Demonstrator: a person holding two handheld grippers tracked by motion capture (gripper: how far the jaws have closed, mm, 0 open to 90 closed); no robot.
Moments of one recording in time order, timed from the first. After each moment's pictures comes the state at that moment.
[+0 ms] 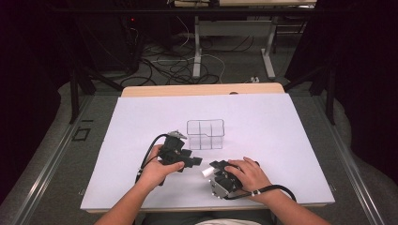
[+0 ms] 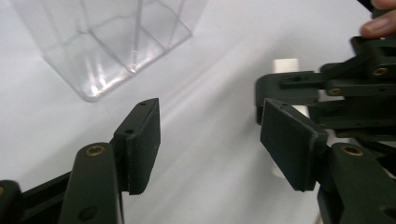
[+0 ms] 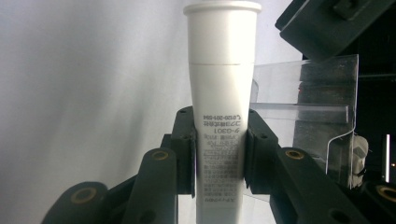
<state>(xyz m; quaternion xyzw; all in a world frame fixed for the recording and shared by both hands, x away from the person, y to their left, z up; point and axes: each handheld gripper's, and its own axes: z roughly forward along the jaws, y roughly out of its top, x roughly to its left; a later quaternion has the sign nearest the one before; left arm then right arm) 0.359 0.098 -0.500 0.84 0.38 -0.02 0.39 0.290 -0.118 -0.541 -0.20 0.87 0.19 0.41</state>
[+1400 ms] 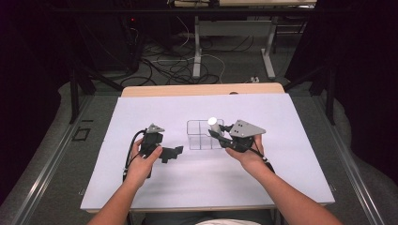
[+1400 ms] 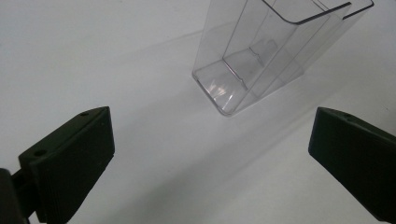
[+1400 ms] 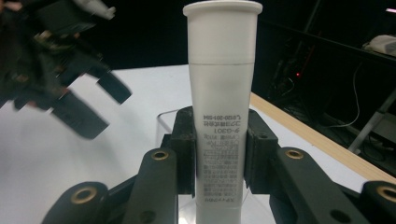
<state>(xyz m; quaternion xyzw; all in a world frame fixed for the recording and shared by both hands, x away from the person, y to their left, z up) 0.378 0.153 -0.511 0.79 0.45 0.10 0.40 0.377 -0.154 -0.487 0.20 0.75 0.57 0.26</state>
